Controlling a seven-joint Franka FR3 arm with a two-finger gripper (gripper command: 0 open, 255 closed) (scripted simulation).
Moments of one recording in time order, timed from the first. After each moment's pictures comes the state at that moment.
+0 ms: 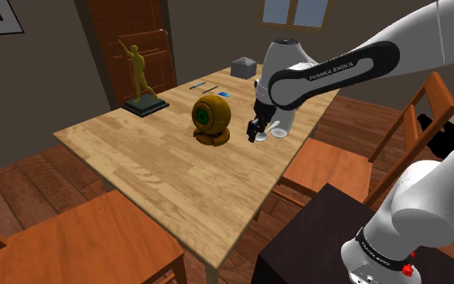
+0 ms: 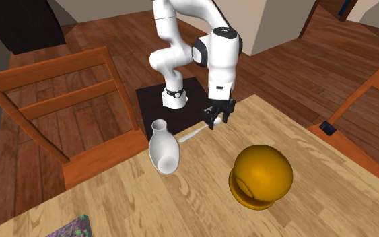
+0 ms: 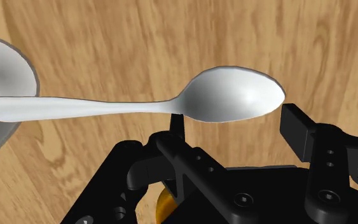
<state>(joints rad) 0.07 -0.29 0.03 -2.42 -0.02 2.29 -0.08</state>
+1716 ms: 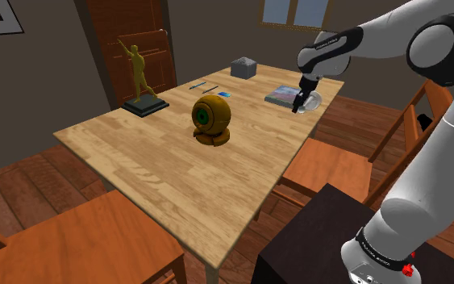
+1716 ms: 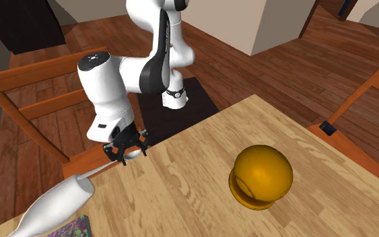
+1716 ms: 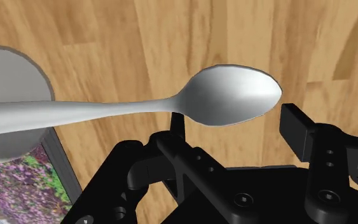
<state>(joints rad) -0.17 0.06 -0.38 -2.04 0.13 2.23 -0.81</state>
